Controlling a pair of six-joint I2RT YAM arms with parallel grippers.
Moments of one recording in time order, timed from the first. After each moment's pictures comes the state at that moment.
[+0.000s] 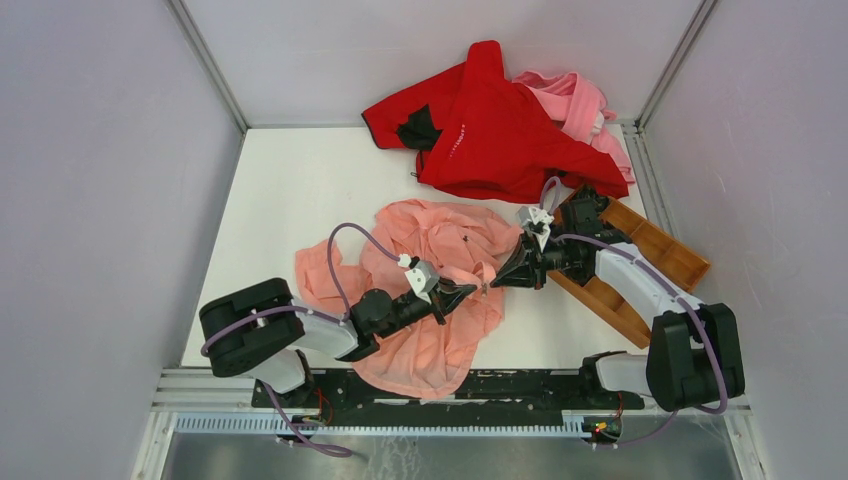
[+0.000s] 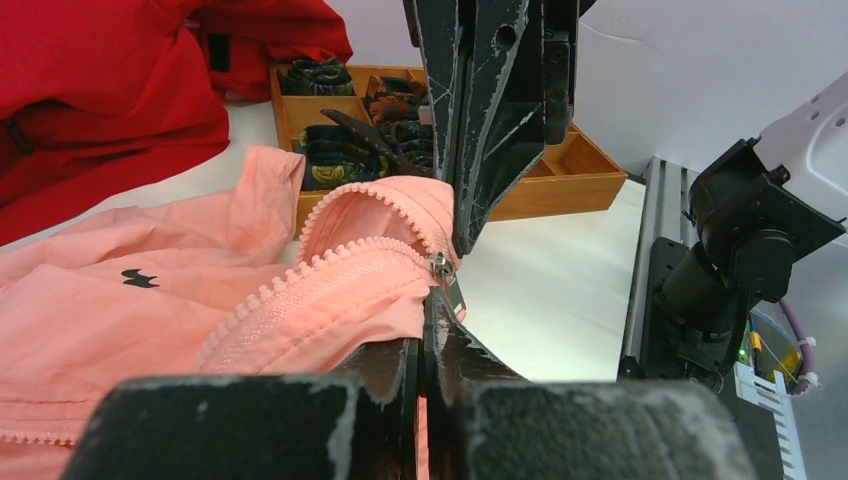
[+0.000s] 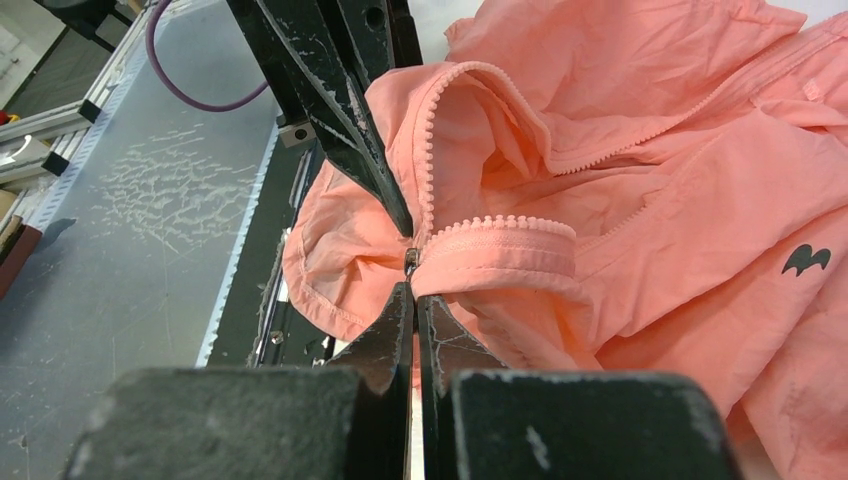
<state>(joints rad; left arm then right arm) -1.11 1.52 0.31 1.36 -0.02 -0.16 0.20 1.30 0.75 -0.55 -1.42 -0.77</state>
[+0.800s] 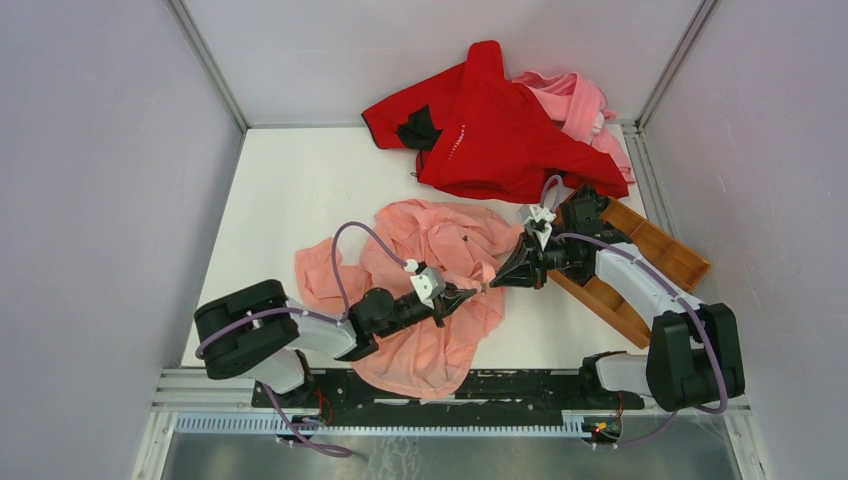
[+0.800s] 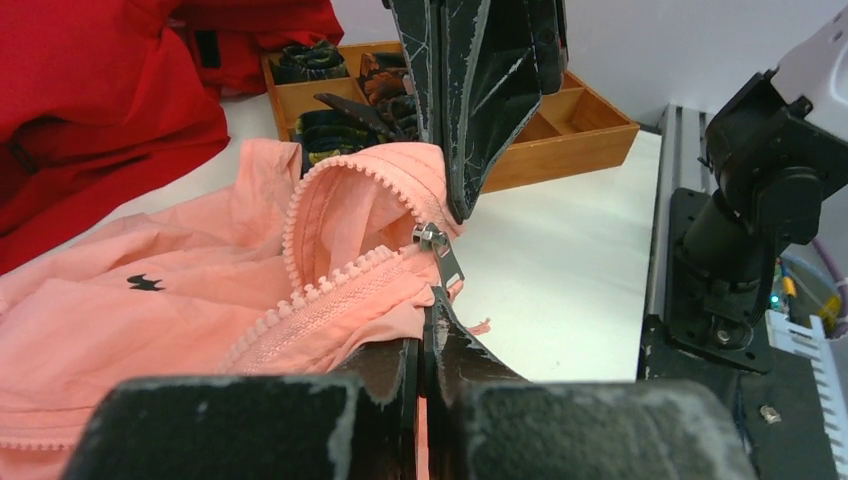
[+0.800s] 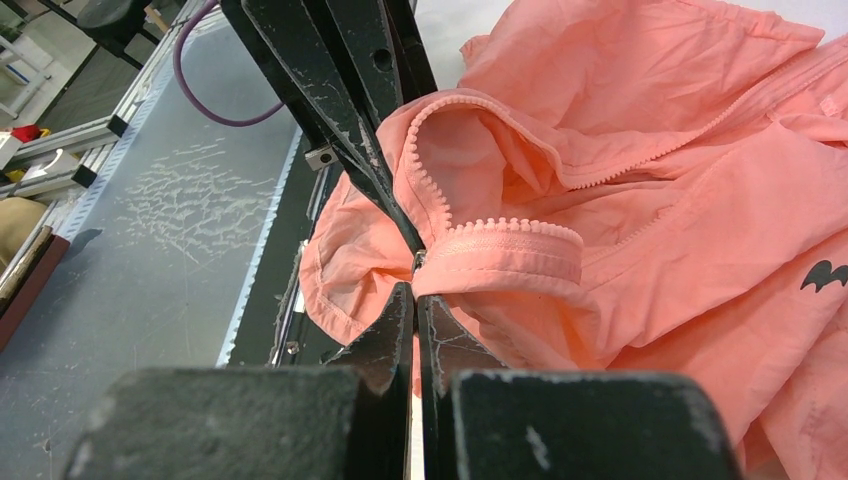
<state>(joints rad) -1.11 1.50 0.32 1.30 0.04 -0.08 0.19 1.30 0.75 -0.53 -1.46 -0.73</state>
